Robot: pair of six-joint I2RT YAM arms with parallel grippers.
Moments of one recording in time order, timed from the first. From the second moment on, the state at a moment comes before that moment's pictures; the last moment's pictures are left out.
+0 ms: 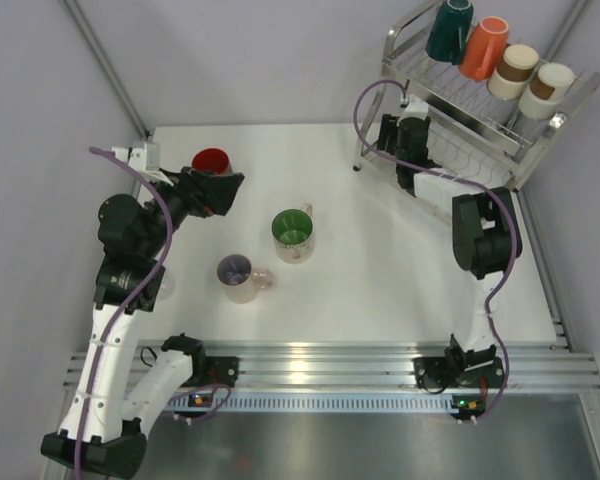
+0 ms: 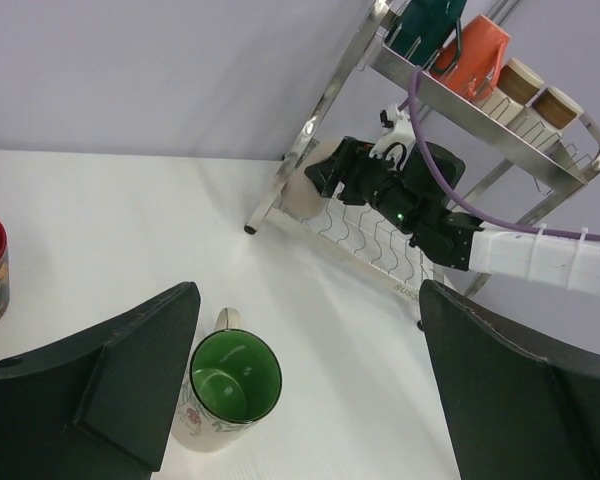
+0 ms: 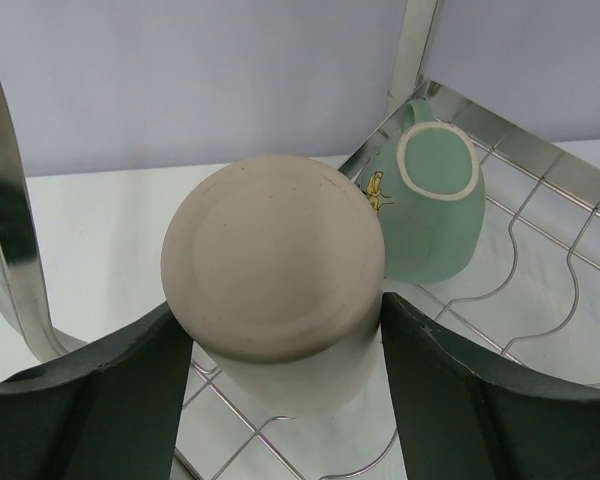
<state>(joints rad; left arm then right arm) -0.16 0.76 1.00 -0.14 0.35 -0.52 0.26 2.05 1.44 0.39 0.28 0.12</state>
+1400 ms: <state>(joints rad) -0.16 1.02 1.26 -0.54 0.23 -0.30 0.30 1.53 1.27 -0.20 -0.09 0.09</state>
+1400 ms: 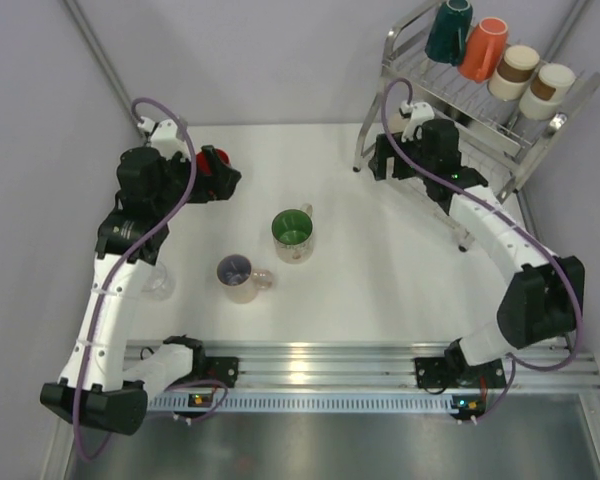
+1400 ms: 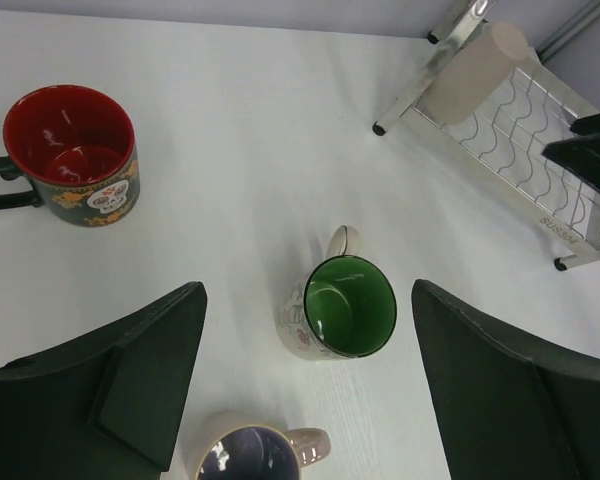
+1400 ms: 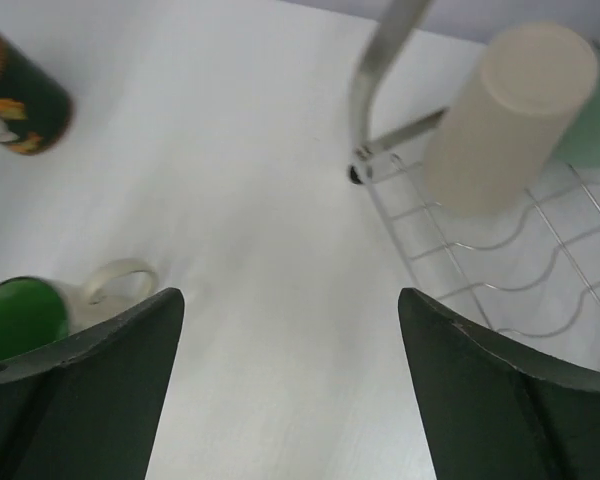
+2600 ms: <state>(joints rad) -0.16 1.72 1.69 -0.57 -0.02 -0.12 0.47 0.82 0.81 -0.08 -0.41 0.34</state>
